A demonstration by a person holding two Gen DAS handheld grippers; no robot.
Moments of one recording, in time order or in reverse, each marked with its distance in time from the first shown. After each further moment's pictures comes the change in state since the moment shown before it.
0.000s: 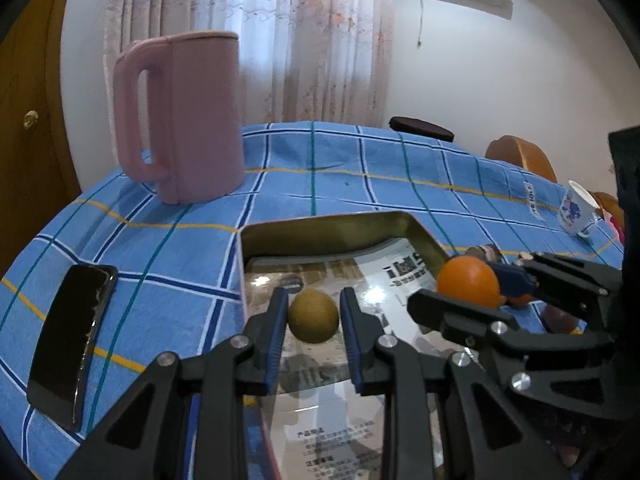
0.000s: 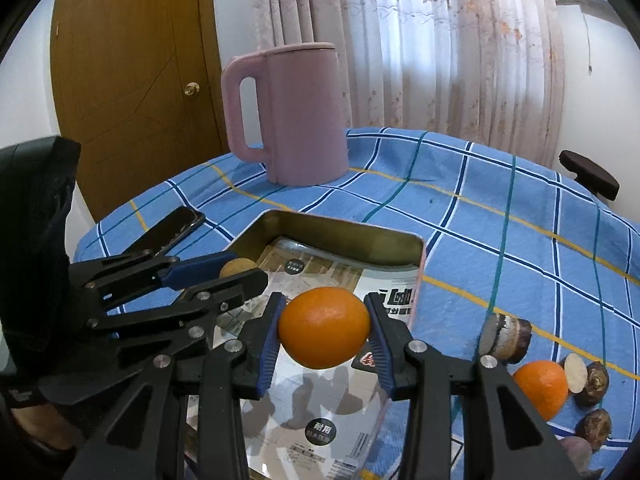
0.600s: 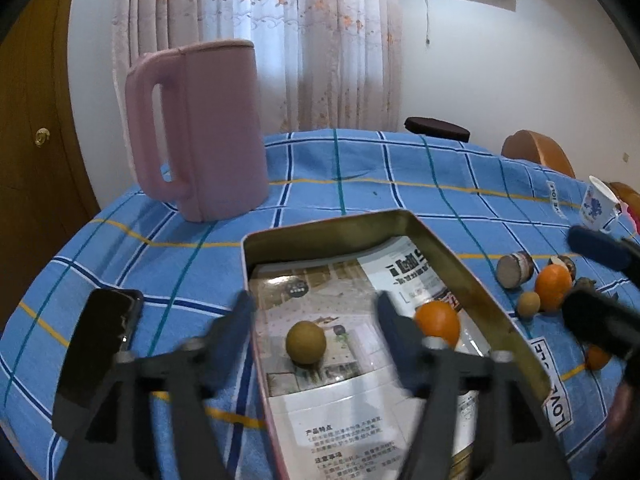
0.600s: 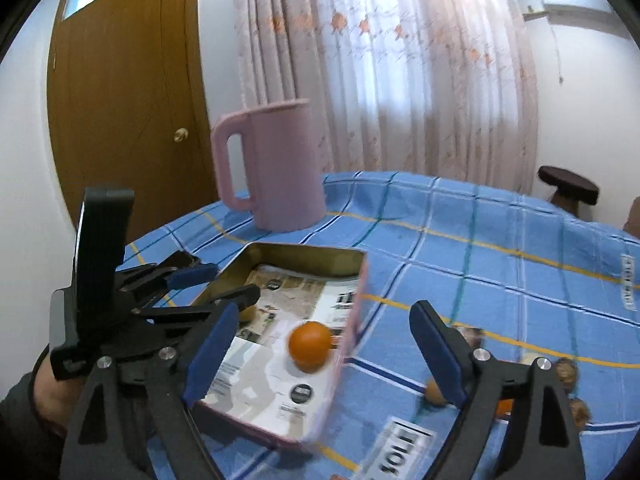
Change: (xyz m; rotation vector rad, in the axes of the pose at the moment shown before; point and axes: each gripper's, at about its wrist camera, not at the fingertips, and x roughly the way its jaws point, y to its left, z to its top) left arm 0.003 0.011 0.010 0.043 -0.045 0.090; right arm -0.053 -0.013 -0.004 0.063 -0.171 -0.057
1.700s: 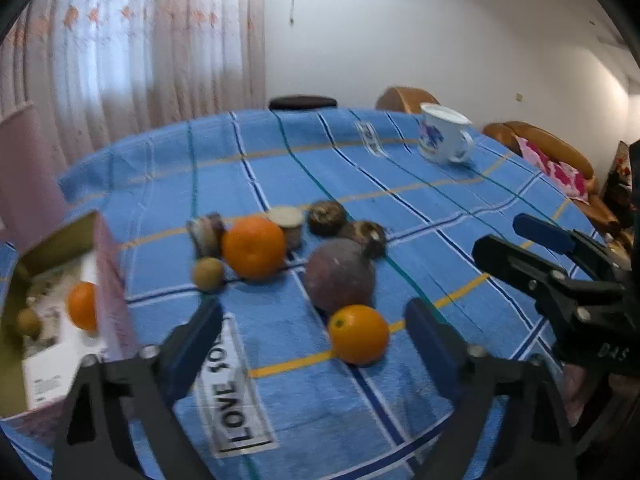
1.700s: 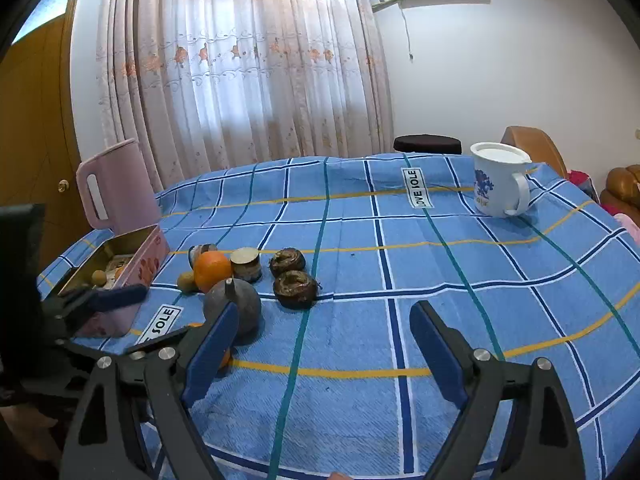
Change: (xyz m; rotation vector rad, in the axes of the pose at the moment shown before) left arm -0.035 -0.215 -0.038 0.237 0.090 -0.397; right arm -0.154 -0.133 -0.099 0.254 -0.032 -0.412
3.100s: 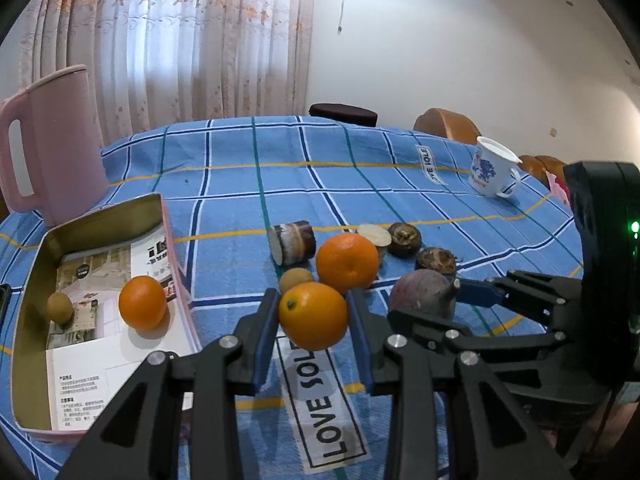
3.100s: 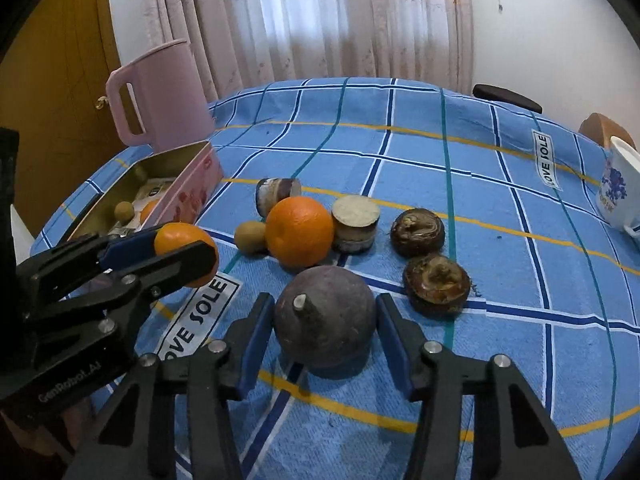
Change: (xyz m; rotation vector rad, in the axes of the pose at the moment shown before) left arm -0.011 0.060 0.000 -0.132 -0.053 0.093; right arm 0.097 0.079 0.011 -0.160 0.304 0.198
